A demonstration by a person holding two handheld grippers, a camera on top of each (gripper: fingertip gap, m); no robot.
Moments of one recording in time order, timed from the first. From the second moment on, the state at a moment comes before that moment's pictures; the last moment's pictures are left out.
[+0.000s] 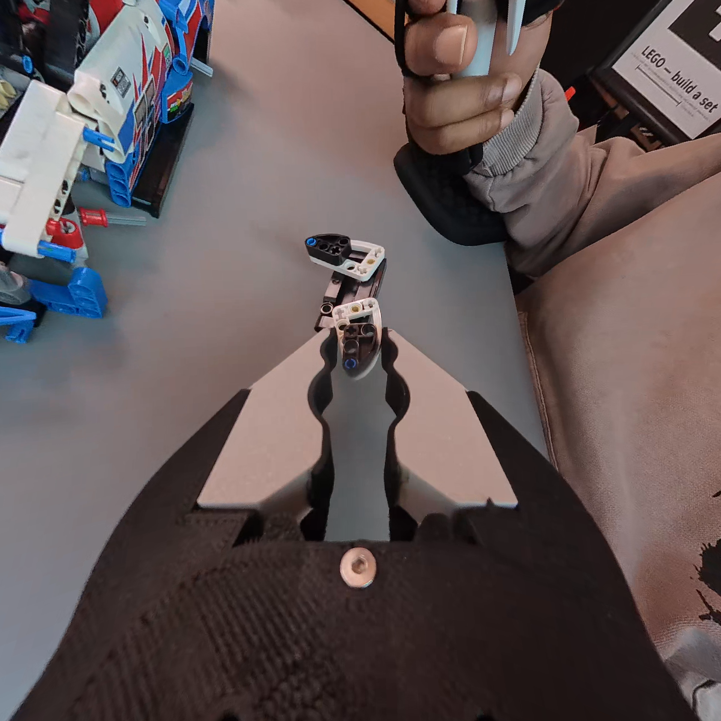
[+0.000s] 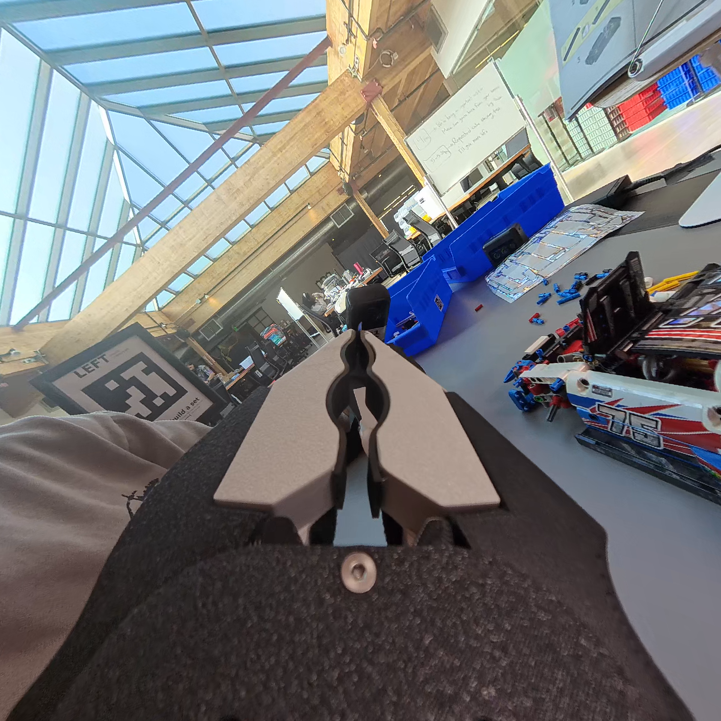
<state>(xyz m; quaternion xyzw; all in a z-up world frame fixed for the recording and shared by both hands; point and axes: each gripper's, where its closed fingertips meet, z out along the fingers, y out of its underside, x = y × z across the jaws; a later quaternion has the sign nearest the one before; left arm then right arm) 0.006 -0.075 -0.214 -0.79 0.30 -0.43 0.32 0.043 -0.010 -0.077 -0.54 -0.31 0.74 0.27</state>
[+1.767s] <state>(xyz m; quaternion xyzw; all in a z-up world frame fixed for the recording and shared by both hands) -0.030 -0.061 -0.241 -0.84 0.40 -0.12 0.35 0.030 -0.014 -0.111 -0.57 -0.33 0.72 0.22</state>
